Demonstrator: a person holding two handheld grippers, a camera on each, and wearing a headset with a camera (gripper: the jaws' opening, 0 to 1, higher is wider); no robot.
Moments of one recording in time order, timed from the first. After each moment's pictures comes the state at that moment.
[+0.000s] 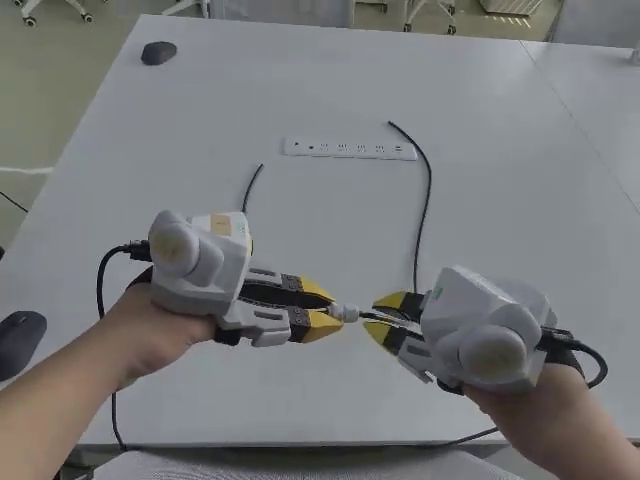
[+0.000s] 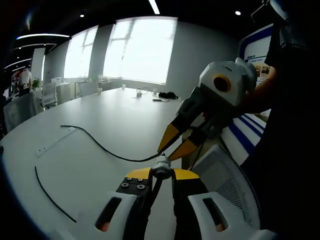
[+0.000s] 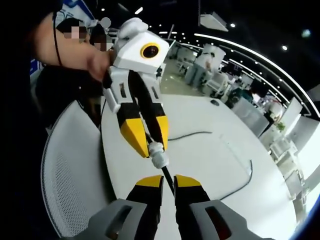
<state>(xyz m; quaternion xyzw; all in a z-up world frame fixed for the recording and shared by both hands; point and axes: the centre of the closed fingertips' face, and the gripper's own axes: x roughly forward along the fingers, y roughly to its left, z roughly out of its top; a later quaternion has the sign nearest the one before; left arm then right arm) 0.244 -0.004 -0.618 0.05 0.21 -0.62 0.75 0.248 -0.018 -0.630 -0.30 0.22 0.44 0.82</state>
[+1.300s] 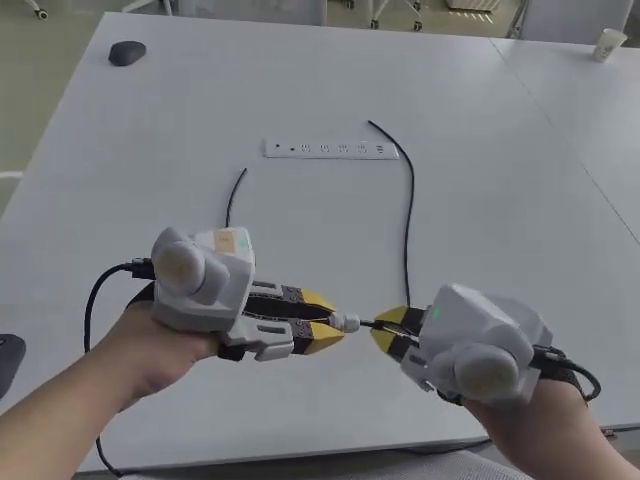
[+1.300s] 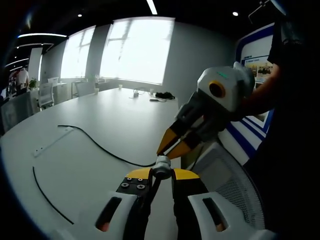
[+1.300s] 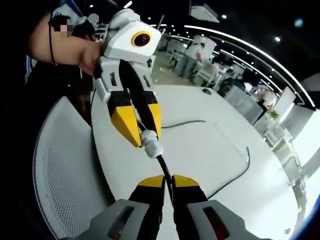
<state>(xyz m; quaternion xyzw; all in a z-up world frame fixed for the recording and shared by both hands) 0.250 -0.001 -0.628 0.05 0.21 -0.63 0.74 0.259 -0.033 -0.651 -0.28 0.26 0.39 0.84</state>
